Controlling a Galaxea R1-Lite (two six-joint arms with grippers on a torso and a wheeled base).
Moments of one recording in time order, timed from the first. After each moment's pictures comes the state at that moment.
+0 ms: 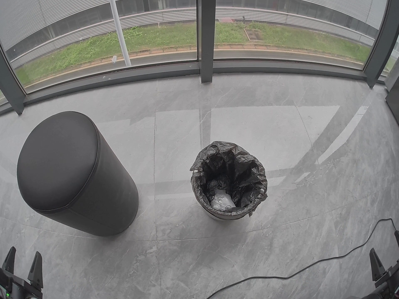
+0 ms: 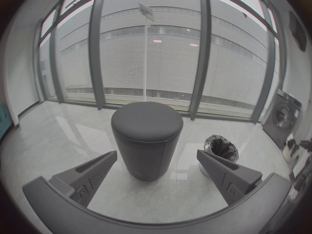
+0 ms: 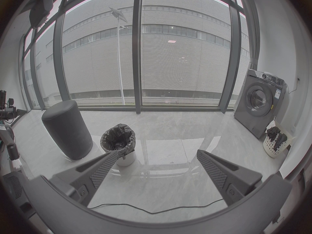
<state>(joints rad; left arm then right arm) 0.06 0.12 -0.02 -0.09 0.06 -0.14 0.00 0.03 -0.02 0.01 0.01 -0.04</state>
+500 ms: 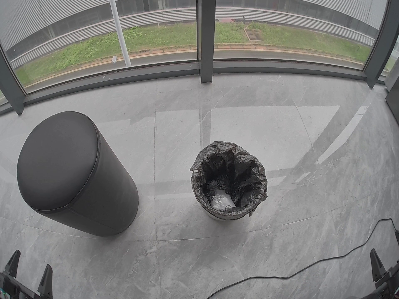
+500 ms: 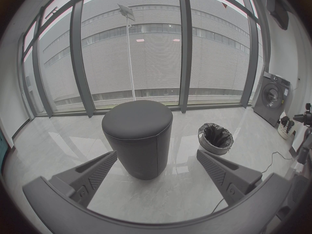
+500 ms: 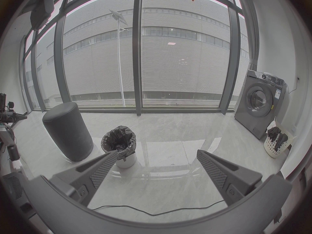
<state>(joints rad) 0.02 0.05 -0.02 -0.01 0.00 0.01 0.00 0.01 -0.02 0.00 0.02 -0.03</state>
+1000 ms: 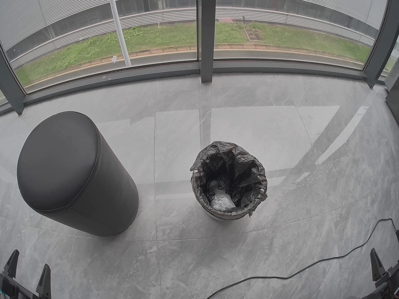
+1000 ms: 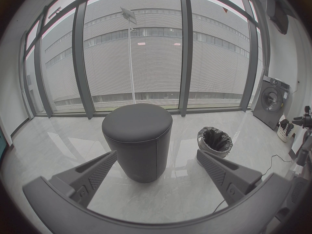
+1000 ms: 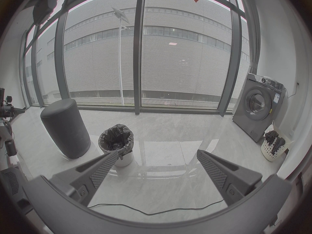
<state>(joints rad) 0.00 0.01 -0.02 -0.01 0.02 -0.01 0.00 0.01 -0.02 0.00 0.01 -0.07</state>
